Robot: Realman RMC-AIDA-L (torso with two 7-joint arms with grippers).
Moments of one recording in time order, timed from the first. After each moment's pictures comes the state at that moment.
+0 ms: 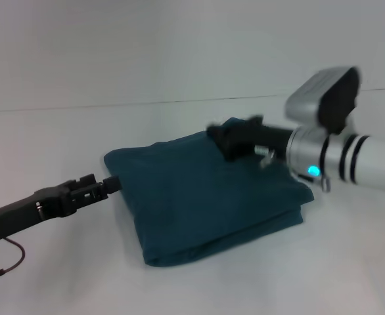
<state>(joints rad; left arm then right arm) -0.46 -2.12 0.58 0.63 1.89 1.47 -1.74 0.68 2.10 -1.28 -0.50 -1.35 -0.78 1.27</state>
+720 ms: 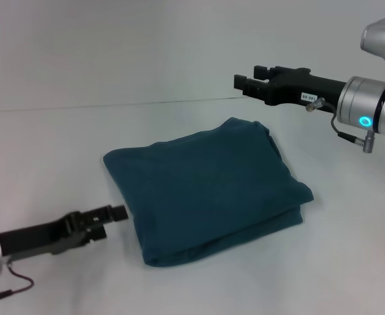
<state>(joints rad) -0.49 -2.11 0.60 0.62 2.09 1.42 -2.23 0.66 1.99 -1.18 -0.59 -1.37 -0.87 1.52</state>
